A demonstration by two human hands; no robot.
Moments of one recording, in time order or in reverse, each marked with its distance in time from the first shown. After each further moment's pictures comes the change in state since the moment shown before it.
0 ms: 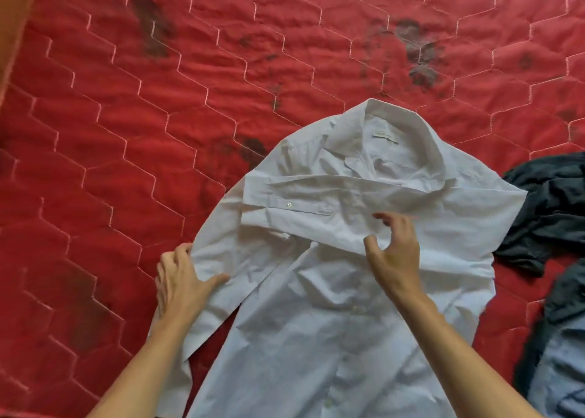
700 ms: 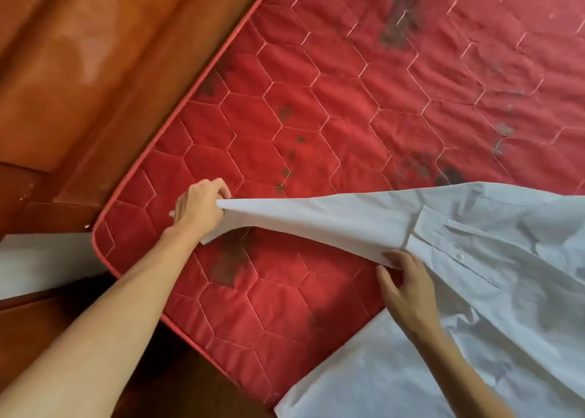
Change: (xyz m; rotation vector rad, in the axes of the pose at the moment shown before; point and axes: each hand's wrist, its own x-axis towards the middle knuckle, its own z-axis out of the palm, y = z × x) left_hand 0.099 -0.198 -0.145 -0.003 0.103 -0.119; right_hand -0.068 -0.146 0.171 -0.107 -0.513 -0.156
